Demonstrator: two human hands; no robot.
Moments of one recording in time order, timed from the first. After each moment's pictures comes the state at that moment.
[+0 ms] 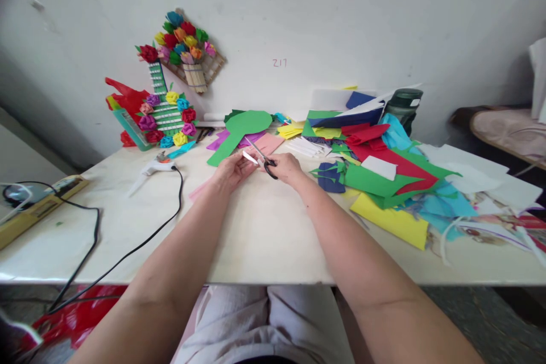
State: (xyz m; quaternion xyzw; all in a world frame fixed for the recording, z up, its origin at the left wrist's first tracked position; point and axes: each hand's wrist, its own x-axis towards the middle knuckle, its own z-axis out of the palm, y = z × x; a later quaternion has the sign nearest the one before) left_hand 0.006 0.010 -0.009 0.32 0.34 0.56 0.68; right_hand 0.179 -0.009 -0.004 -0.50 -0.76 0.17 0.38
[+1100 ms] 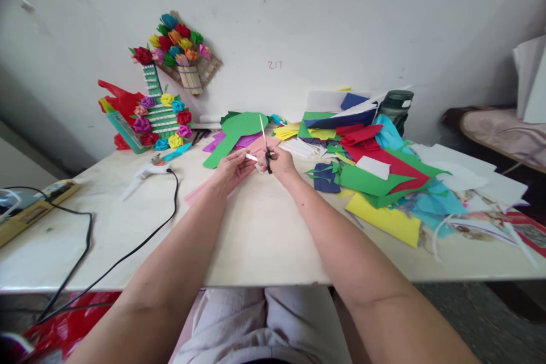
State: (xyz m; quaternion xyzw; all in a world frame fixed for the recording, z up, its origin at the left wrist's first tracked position) left_hand 0.011 -0.001 -0.004 0.41 0.30 0.55 0.66; right_hand 0.161 -0.015 0.007 -0.43 -0.54 0.45 0.57
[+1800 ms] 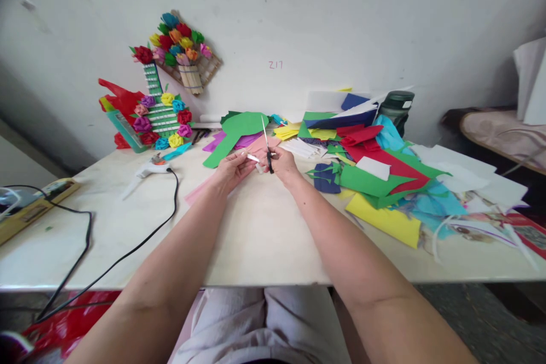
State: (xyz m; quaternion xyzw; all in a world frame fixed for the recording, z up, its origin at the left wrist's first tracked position) left_hand 0.012 0.001 -0.006 0.40 0.30 0.55 0.67; right_hand 0.164 -0.015 0.008 -0.44 -0.52 0.47 0.56
